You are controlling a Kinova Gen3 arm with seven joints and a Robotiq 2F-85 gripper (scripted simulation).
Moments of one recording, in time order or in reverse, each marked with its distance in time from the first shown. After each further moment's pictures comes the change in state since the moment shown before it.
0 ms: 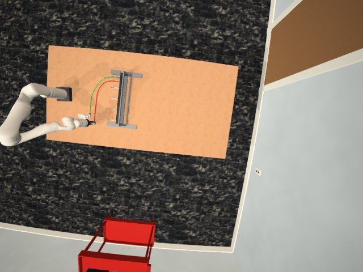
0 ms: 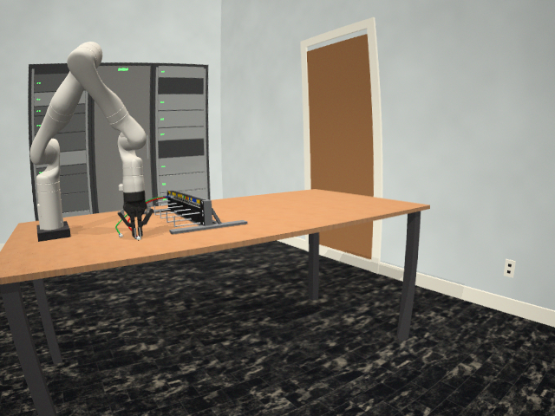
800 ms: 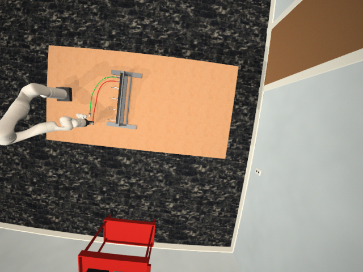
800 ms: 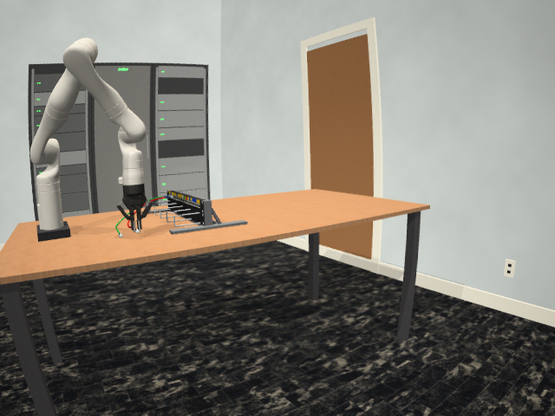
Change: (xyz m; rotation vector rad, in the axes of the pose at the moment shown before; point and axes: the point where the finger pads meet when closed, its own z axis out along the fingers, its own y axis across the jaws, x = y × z) arm 0.003 0.000 -0.023 0.004 0.007 -0.005
